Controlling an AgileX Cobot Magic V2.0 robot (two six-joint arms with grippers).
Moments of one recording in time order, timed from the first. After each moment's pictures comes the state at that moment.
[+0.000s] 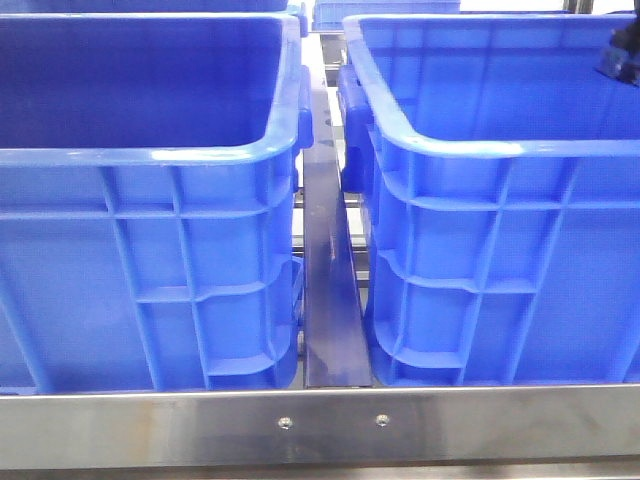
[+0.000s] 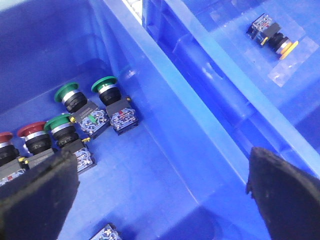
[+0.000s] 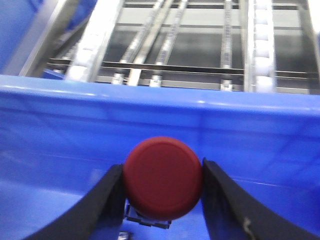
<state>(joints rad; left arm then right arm) -0.64 1.29 -1.21 0.04 0.67 -0.12 -0.25 1.55 -1.19 1.04 0.44 -1.13</state>
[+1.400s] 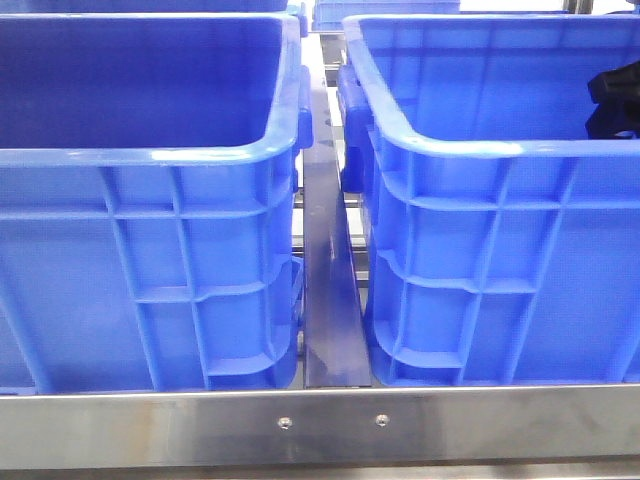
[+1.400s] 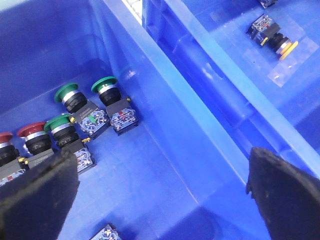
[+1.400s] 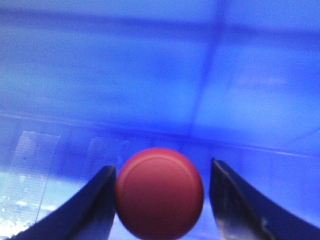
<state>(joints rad) -0.64 1.29 -1.21 0.04 0.67 -0.12 -0.18 1.80 -1.20 1.06 0.27 -1.22</state>
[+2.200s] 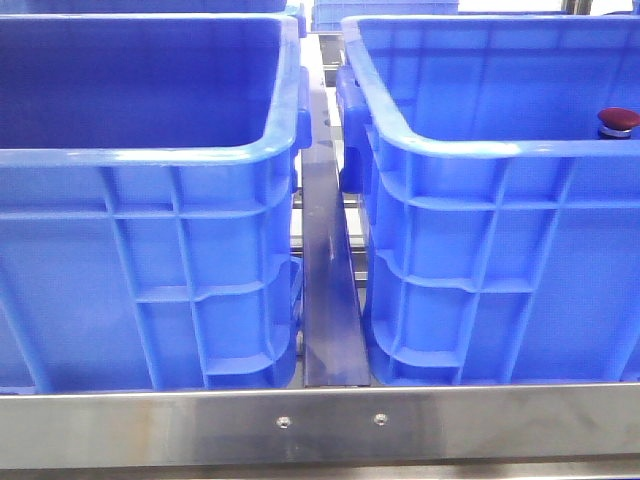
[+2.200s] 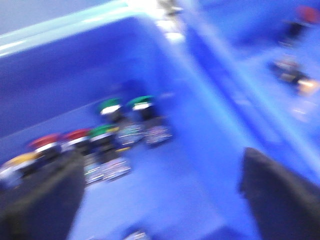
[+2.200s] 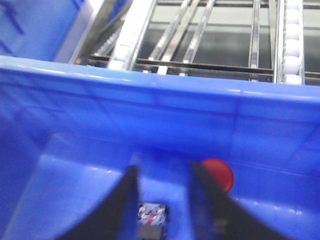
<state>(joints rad) -0.49 1.16 -1.15 0.08 0.63 -0.18 -0.31 1.42 -1.15 1.04 0.64 -1.11</state>
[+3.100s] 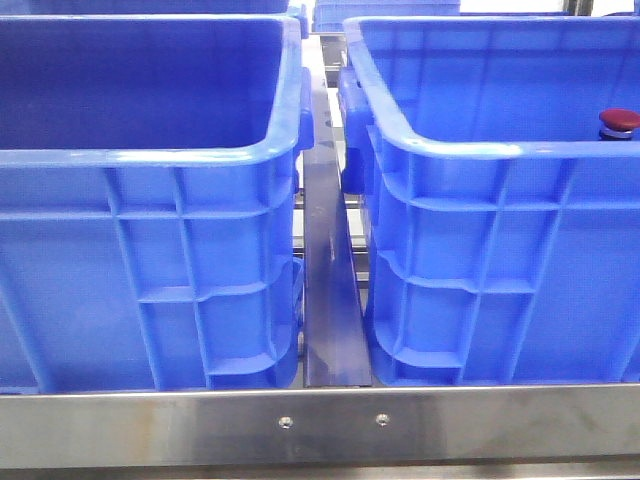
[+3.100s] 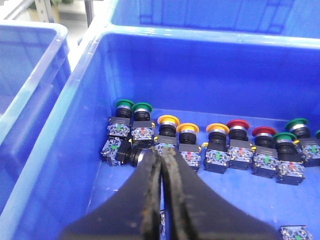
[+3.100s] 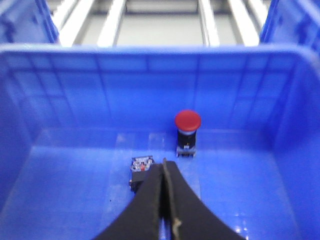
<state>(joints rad) 0.05 0.50 -0.56 0.09 0.41 -0.20 -0.09 0.70 -0.47 1.11 0.09 -1.10</state>
